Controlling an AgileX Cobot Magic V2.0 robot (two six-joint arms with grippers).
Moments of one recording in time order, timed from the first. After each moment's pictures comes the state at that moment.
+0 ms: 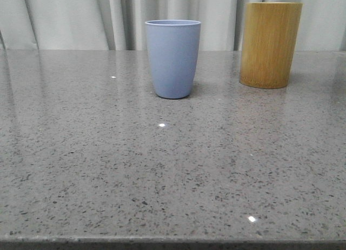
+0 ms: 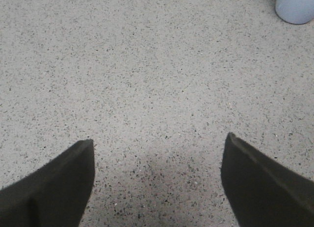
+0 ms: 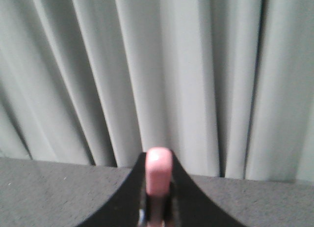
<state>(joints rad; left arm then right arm) -0.11 0.67 -0.78 -0.17 0.90 0.15 0.27 1.24 -1.32 0.02 0.18 0.19</state>
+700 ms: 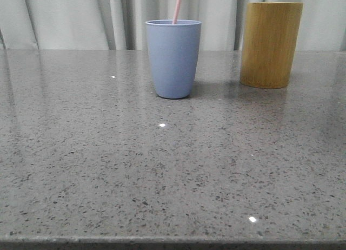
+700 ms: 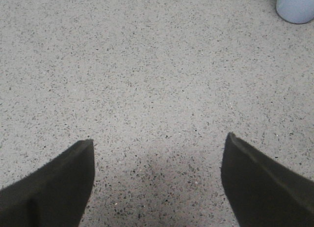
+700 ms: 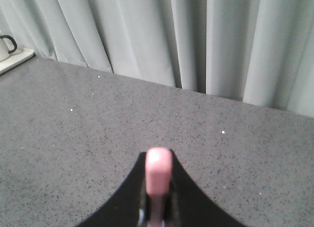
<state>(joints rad) -0.11 0.67 -0.78 -0.17 0.90 0.15 0.55 1.45 -1.32 0.02 0.17 0.18</state>
